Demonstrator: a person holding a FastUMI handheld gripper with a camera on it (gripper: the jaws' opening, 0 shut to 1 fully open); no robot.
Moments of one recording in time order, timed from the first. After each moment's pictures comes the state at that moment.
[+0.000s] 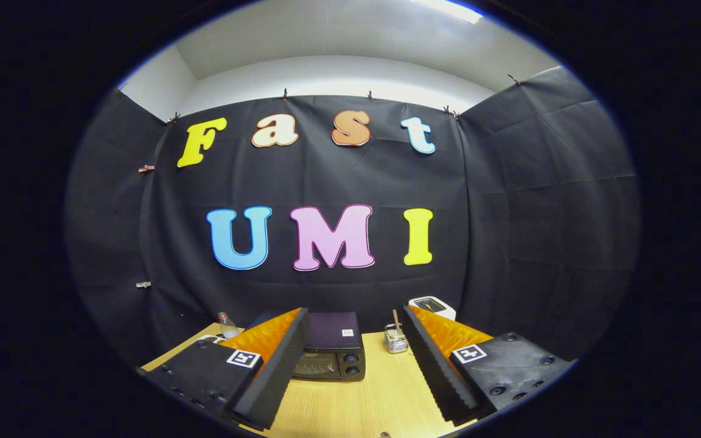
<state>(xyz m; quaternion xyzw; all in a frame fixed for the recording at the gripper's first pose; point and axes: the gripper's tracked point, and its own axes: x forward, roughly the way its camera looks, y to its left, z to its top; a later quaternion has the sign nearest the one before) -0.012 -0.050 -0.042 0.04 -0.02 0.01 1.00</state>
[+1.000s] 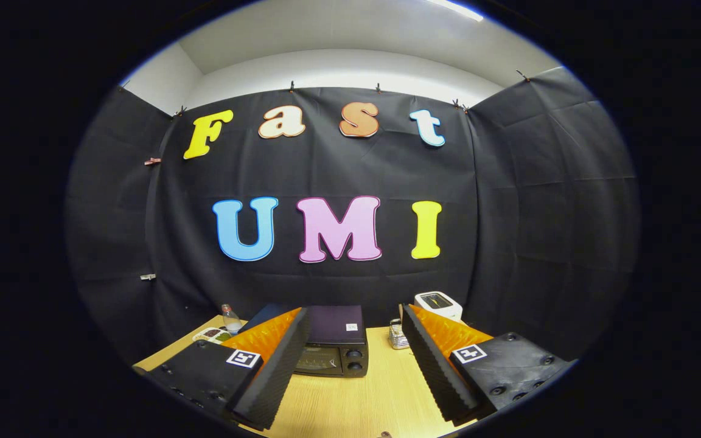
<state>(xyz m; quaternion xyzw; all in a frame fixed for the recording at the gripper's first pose) 0.003 -0.046 -0.055 0.04 0.00 0.03 1.00</state>
